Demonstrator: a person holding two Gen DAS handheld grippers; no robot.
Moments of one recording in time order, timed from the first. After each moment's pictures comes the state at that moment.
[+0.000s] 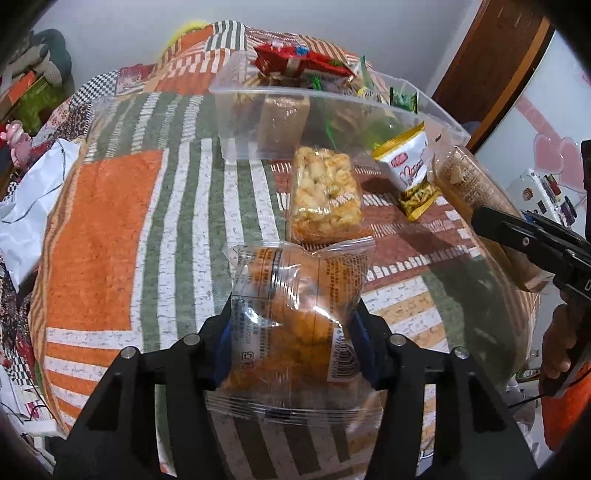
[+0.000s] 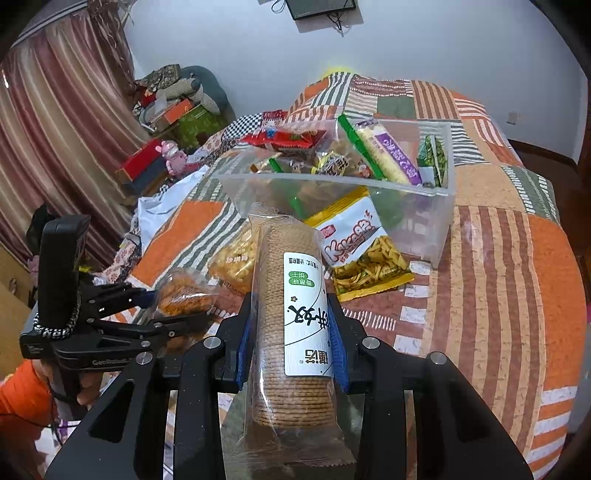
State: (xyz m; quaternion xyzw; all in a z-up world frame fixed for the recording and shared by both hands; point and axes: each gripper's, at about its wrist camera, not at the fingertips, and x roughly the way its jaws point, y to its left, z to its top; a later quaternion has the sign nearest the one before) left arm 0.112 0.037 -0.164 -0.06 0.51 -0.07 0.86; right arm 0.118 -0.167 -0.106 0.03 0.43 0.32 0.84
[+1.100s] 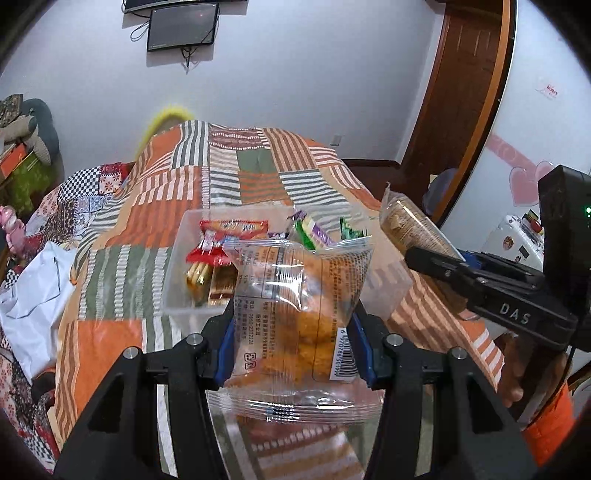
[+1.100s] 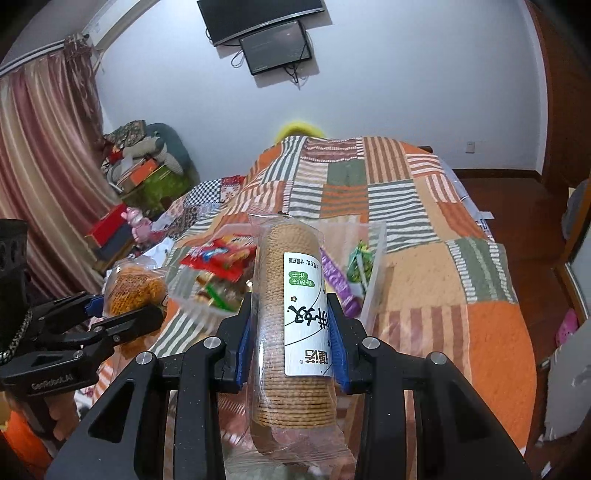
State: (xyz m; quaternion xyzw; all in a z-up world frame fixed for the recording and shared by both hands) left arm 0.186 -0.008 -0.057 -0.04 0.38 -0.10 0.92; right arm 0.176 -0.193 -0.057 0.06 0.36 0.24 0.90
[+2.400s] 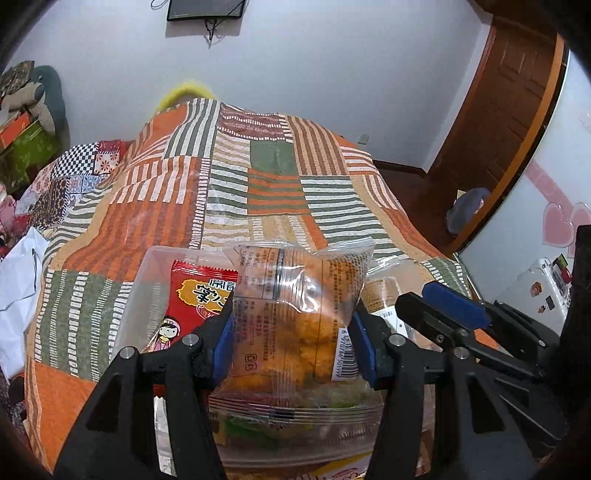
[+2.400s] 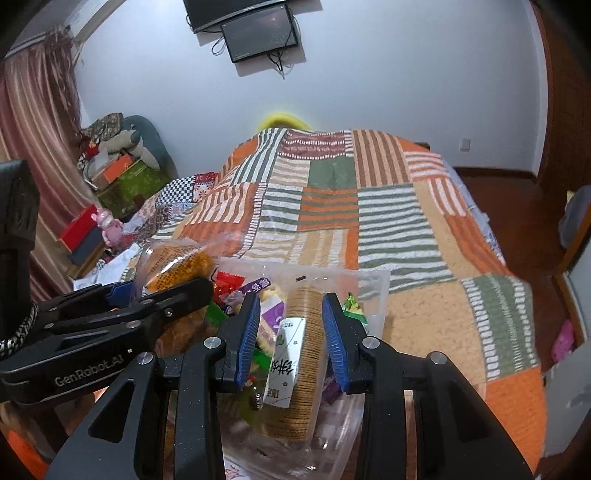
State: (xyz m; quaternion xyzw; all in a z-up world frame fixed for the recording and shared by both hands) left arm 0.321 -0.017 -0.096 -0.08 0.41 -0.06 0.91; right arm 0.251 -0.172 -0.077 0.03 0.38 0.22 0.90
